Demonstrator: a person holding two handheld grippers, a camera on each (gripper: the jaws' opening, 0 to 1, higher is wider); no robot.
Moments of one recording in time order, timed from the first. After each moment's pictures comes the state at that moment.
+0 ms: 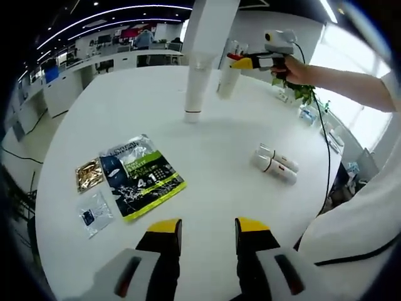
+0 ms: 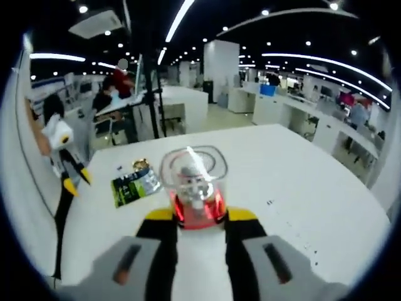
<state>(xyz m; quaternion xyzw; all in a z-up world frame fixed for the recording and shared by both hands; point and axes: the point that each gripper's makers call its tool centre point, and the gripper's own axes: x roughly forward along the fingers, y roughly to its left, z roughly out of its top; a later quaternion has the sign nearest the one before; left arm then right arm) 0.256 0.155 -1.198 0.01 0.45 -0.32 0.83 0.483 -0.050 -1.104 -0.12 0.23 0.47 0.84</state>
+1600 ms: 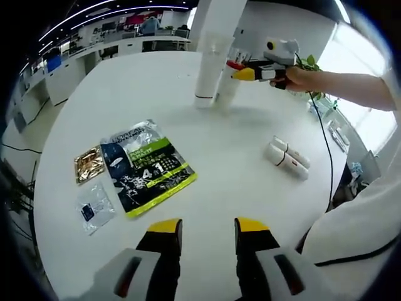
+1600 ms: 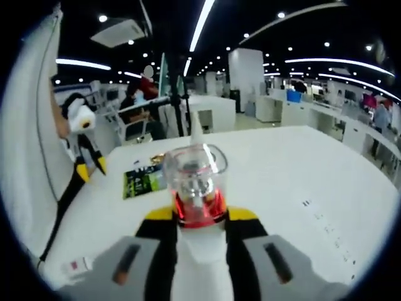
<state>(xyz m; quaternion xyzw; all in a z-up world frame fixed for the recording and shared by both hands) 0.264 0.161 -1.217 0.01 0.50 -0.30 0.81 0.481 -0.020 -1.159 -0.09 0.19 0.57 0.80</state>
